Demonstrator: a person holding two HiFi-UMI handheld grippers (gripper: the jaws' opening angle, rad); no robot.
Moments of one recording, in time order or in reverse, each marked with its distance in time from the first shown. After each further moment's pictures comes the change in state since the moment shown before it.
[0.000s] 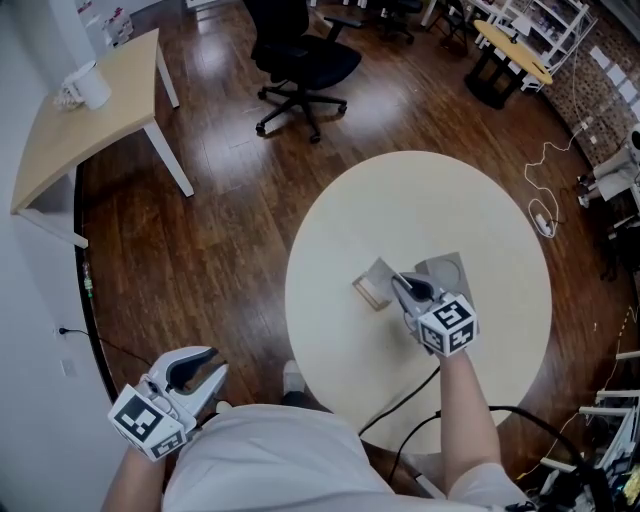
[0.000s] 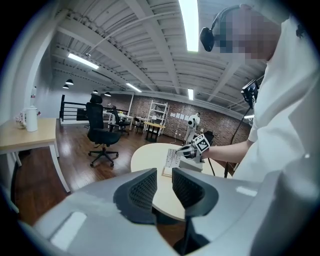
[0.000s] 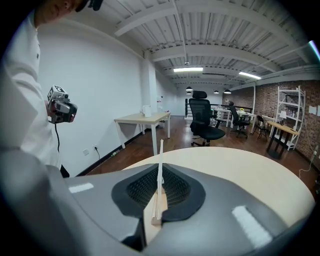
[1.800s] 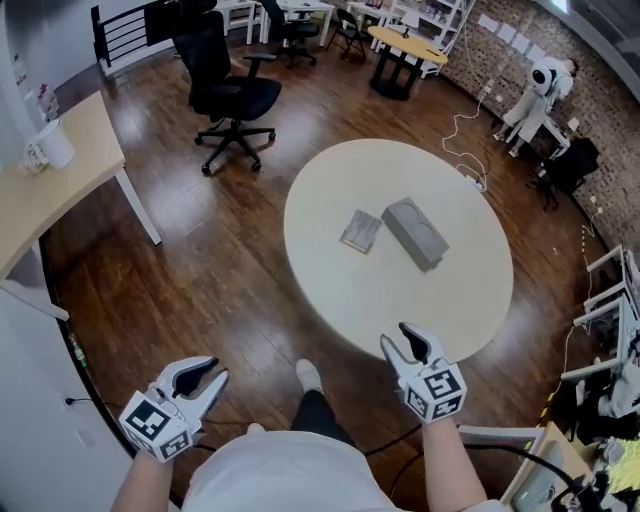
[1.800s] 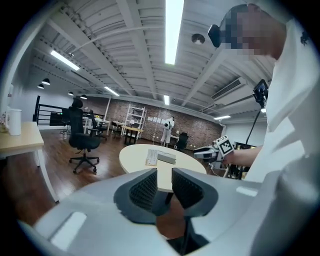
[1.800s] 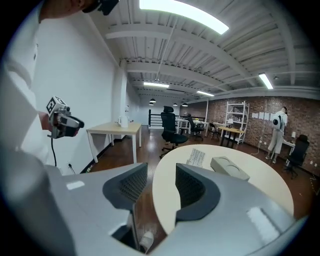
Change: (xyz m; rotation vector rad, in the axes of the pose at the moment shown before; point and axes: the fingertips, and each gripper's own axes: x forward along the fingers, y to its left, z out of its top) left arm -0.155 0.010 -0.076 0.119 -0.041 -0.264; right arm -0.147 0.297 -0.019 0.179 -0.118 -0.500
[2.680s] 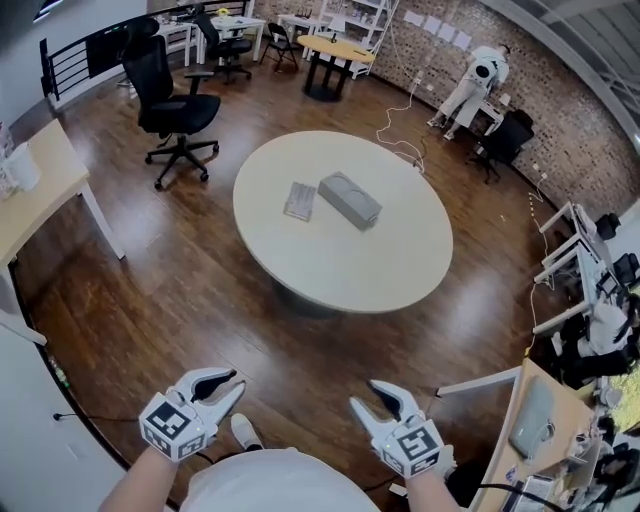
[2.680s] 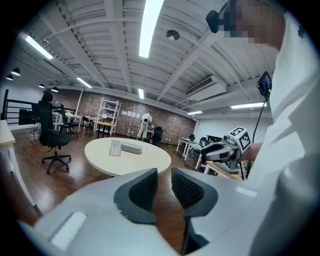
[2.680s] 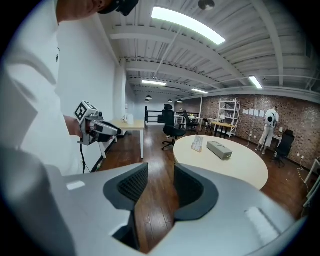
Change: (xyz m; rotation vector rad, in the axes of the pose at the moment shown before) left arm -0.037 -0.165 -0.062 0.111 0.065 -0.292; right arm -0.231 0.172 -0.075 0.043 0.036 -0.069
